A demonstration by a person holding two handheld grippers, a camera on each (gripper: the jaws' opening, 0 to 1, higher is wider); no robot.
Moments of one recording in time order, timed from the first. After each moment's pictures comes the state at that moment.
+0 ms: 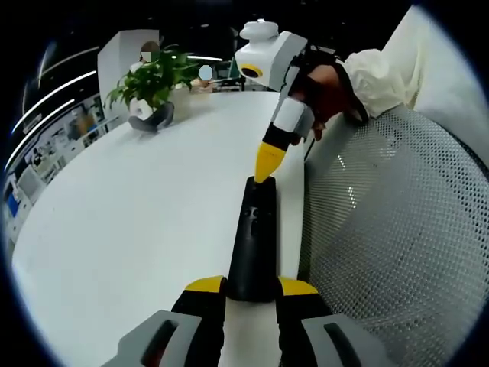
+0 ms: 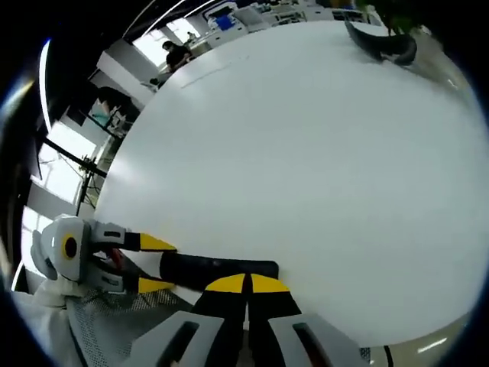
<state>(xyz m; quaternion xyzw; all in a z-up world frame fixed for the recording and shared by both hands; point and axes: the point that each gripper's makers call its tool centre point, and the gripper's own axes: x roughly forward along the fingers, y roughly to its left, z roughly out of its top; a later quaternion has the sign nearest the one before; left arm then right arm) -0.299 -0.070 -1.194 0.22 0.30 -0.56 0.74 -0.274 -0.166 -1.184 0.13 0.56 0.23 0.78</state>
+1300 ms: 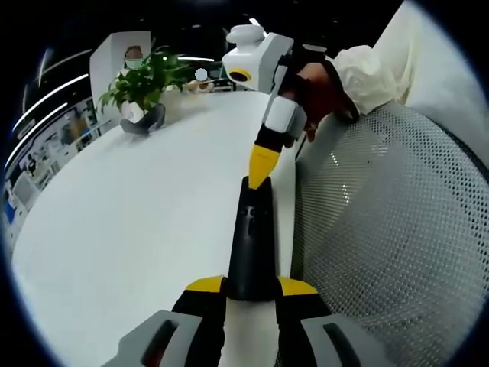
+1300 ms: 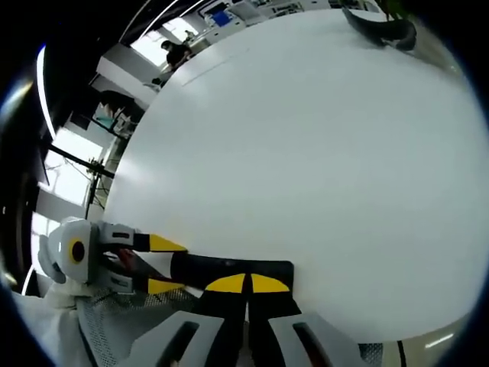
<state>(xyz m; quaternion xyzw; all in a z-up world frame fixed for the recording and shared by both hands) -0.306 -0.073 -1.194 0.23 0.30 -0.57 0.73 -0.280 -0.158 -1.188 0.14 0.57 0.25 0.77</state>
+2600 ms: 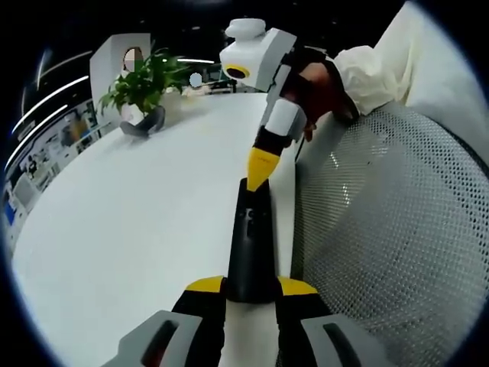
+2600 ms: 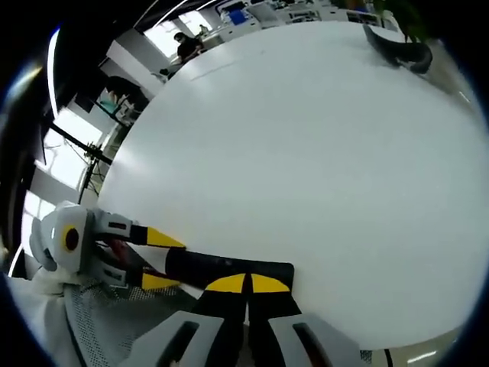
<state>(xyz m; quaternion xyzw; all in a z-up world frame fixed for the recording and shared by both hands) -0.306 -0.076 -1.194 0.23 0.29 -0.58 0.73 -0.280 -0.155 -1.184 0.10 0.56 0.26 0.78</state>
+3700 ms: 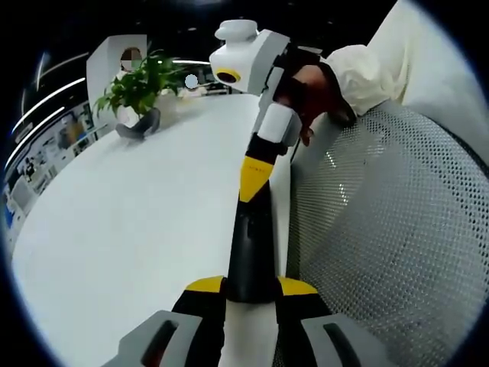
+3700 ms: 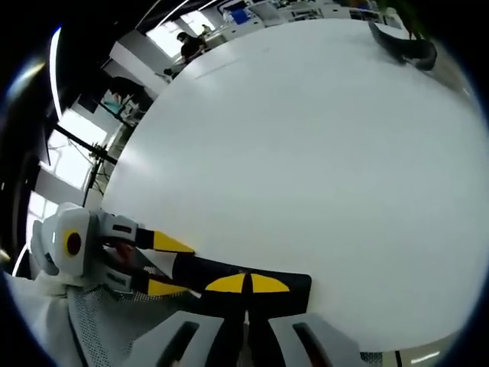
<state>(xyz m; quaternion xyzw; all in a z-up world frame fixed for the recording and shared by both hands) -0.309 -0.080 -1.194 0.23 0.29 -0.59 0.72 -0.282 -0.146 -1.187 0.12 0.56 0.27 0.77</state>
